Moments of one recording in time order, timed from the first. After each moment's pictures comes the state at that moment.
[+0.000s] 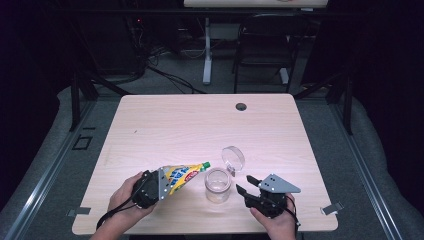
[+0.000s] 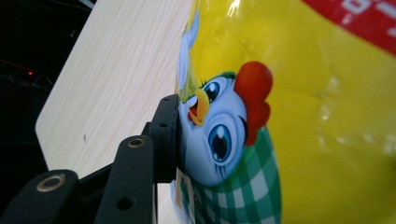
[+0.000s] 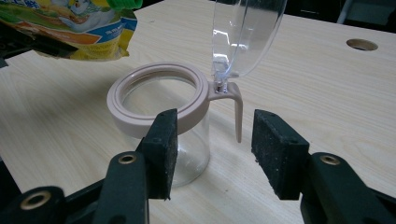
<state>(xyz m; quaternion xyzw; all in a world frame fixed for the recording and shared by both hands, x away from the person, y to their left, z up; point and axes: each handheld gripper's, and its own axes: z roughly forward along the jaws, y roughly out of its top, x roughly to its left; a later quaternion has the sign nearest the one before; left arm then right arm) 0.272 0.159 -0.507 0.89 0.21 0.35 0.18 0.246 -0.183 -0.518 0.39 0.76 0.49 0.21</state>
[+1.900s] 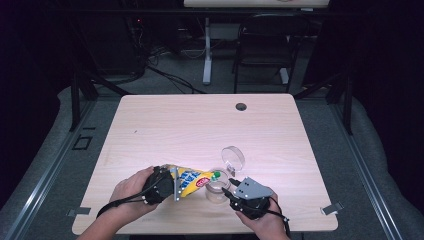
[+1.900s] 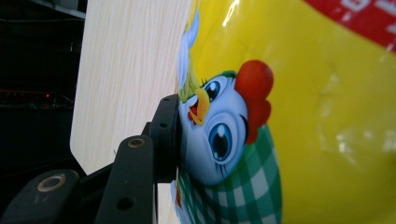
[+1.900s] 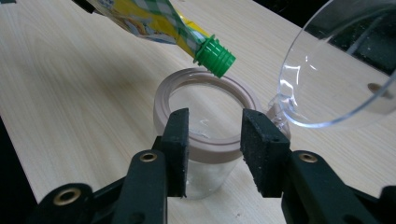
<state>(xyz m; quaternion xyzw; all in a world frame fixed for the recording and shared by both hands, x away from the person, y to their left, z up) 0.274 0.129 -0.484 0.93 0.11 0.35 0.08 0.241 -0.137 -0.504 0.28 0.82 0.42 0.26</state>
